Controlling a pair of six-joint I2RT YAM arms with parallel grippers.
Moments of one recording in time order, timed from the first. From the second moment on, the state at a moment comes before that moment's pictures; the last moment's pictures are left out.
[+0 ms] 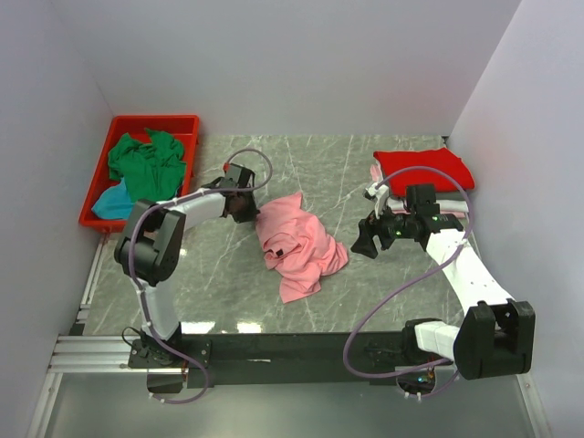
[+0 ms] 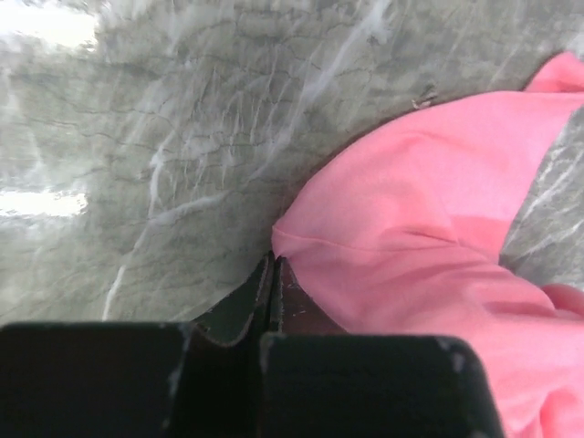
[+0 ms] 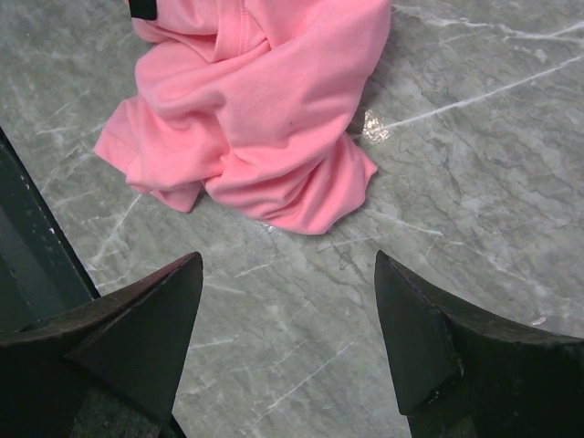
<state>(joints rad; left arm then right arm) -0.41 1.90 1.21 -0.27 0.00 -0.67 0.08 1.19 0.85 -0.62 -0.75 -0.48</state>
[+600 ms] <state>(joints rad) -0.41 1.56 1.14 -0.29 -0.05 -0.57 0.19 1.51 1.11 -0.67 -0.70 -0.45</state>
